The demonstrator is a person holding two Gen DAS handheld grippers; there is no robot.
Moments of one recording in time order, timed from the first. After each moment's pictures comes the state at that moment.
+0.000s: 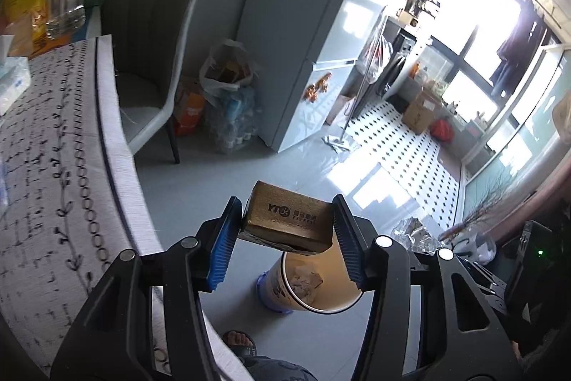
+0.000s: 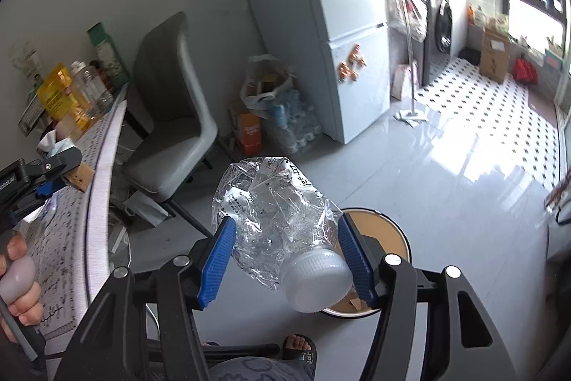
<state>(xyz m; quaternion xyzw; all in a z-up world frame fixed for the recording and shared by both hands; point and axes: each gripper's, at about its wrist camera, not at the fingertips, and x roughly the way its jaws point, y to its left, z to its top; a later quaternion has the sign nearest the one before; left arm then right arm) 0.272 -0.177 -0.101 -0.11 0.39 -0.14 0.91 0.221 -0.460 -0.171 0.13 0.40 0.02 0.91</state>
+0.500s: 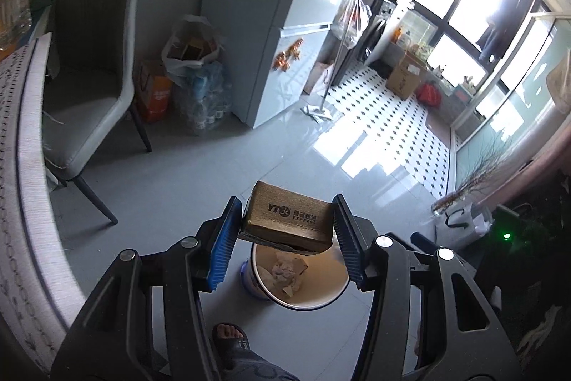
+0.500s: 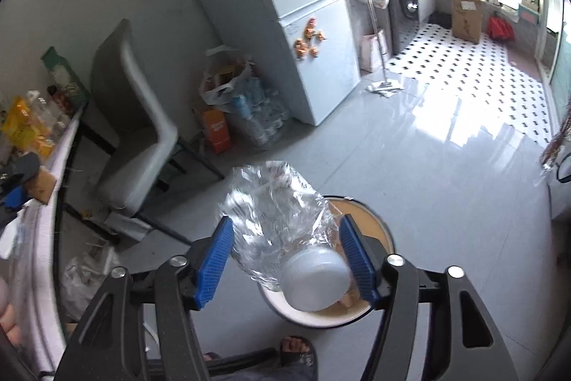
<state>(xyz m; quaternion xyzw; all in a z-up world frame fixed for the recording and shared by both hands) 0.313 -0.259 -0.130 -0.07 0.43 -0.19 0.88 0.261 -0.521 -0.242 0.19 0.42 -0.03 0.89</state>
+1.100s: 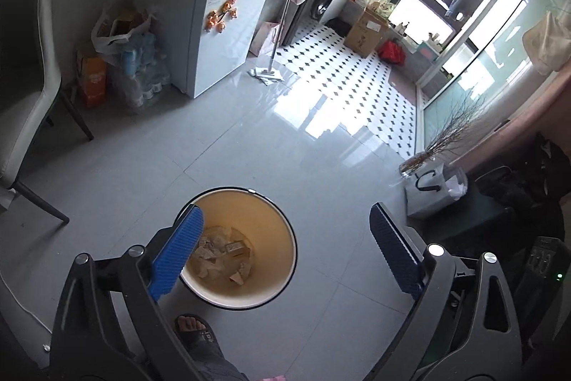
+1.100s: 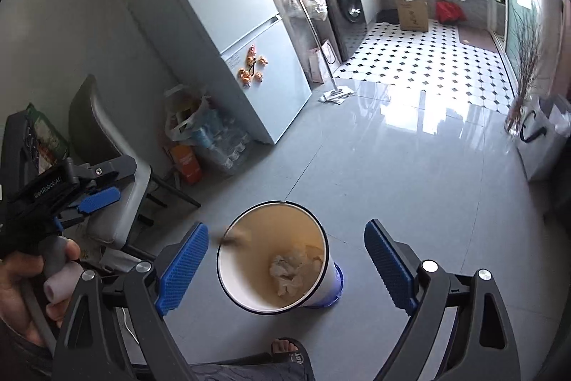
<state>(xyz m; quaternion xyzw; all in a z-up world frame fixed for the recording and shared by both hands) 0.325 -0.382 -0.167 -0.06 0.48 -0.28 0.83 0.165 -0.609 -0.222 0.24 0.38 -0.11 0.88</state>
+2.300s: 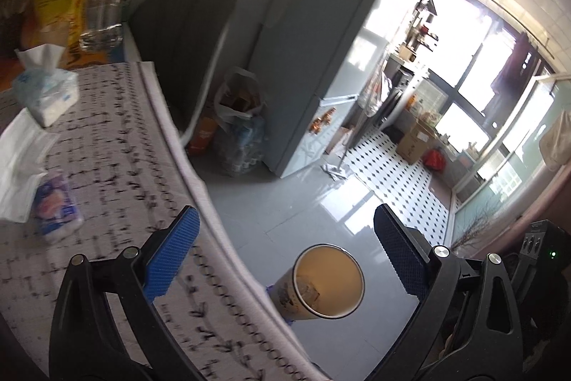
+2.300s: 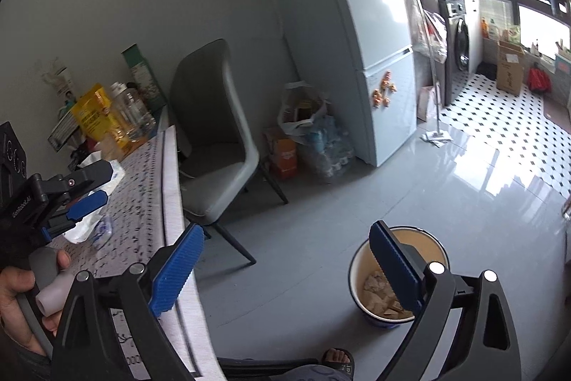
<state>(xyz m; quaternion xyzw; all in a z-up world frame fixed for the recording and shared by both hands) 0.226 -0.070 -0.044 -0.15 0.33 -0.13 0.92 0.194 -0.361 -0.098 0.14 0.34 0.07 0.93</state>
